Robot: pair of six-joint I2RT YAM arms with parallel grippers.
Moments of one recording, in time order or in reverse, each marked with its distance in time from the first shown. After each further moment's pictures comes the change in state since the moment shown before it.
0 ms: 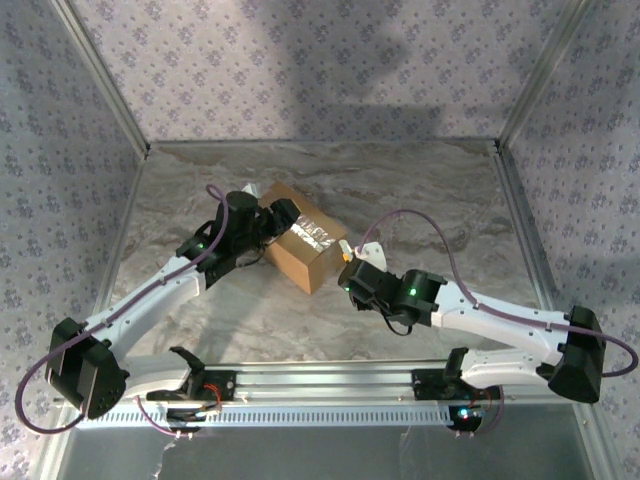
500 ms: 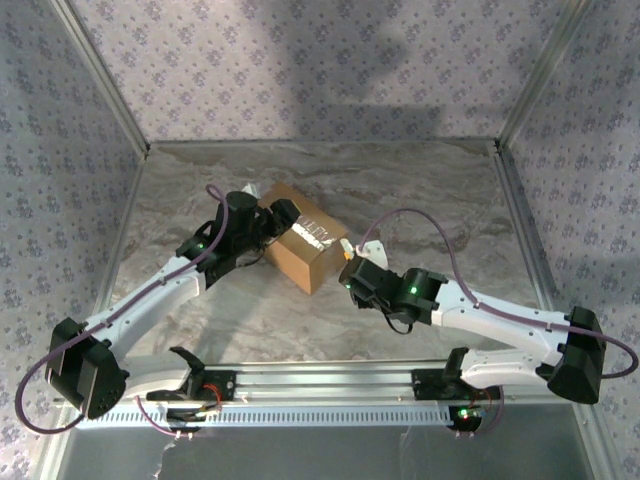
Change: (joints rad) left arm 0.006 0.000 0.000 -0.010 0.000 0.008; right arm -0.022 0.000 0.003 -0.002 -0.003 -0.010
